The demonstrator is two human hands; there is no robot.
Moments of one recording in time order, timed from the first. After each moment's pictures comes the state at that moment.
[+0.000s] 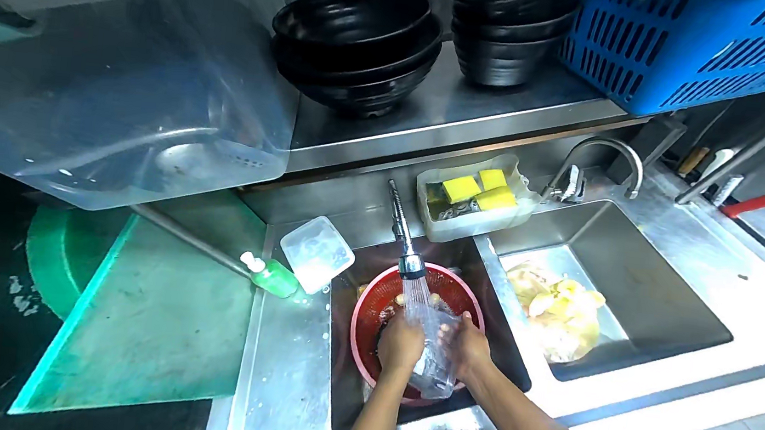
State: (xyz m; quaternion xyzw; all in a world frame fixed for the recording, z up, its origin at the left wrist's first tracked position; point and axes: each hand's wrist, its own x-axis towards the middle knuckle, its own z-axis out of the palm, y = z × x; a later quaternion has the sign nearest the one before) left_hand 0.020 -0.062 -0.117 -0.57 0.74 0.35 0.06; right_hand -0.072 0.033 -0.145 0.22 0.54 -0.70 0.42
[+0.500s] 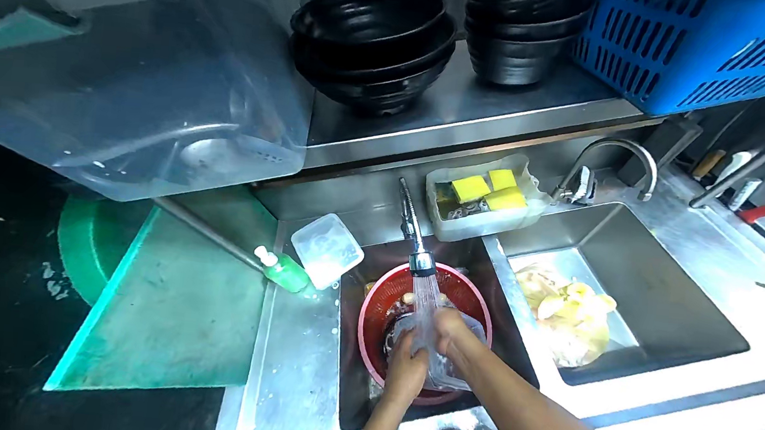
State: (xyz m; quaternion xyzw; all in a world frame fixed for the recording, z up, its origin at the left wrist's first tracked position) left_hand 0.079 -0.035 -0.145 -0.47 0.70 0.53 -0.07; right_hand -0.057 -0.027 -0.120 0.08 0.64 -0.57 0.51
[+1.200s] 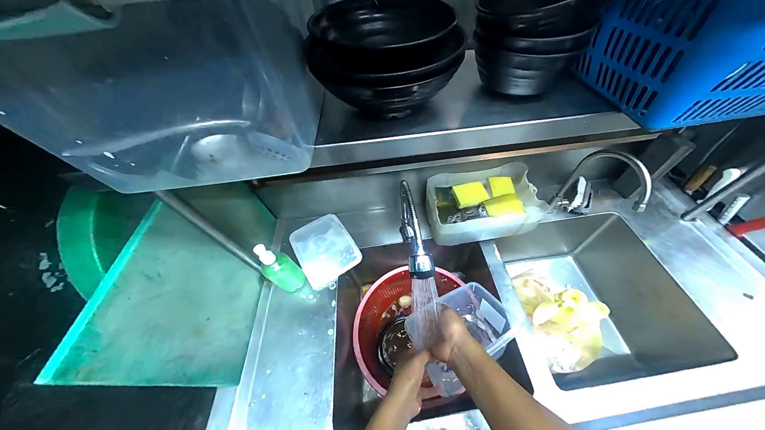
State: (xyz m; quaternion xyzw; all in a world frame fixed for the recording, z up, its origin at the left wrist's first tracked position) left_hand 0.060 -0.014 -0.142 -0.56 0.32 0.76 -0.07; right_hand -0.061 -0.019 -0.119 0.19 0.50 -0.63 0.56
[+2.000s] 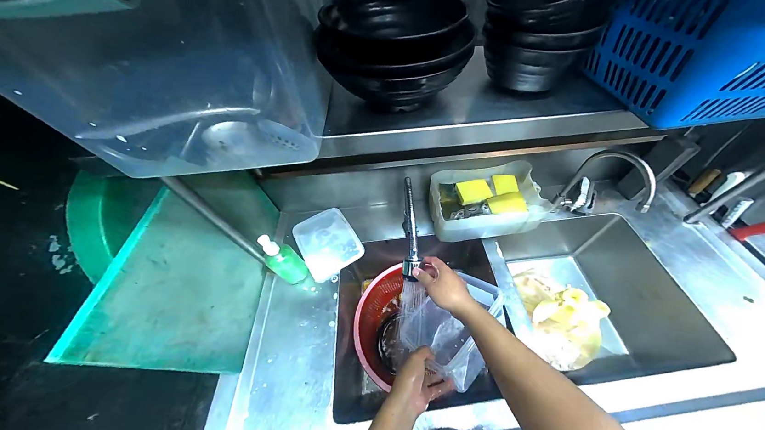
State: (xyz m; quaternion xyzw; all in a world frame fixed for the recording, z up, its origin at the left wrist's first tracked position) left_hand 0.058 -0.001 -0.136 -0.58 0.17 0.79 -0.10; right_hand -0.108 -0.050 -0.068 -0.35 0.76 -0.38 0.40
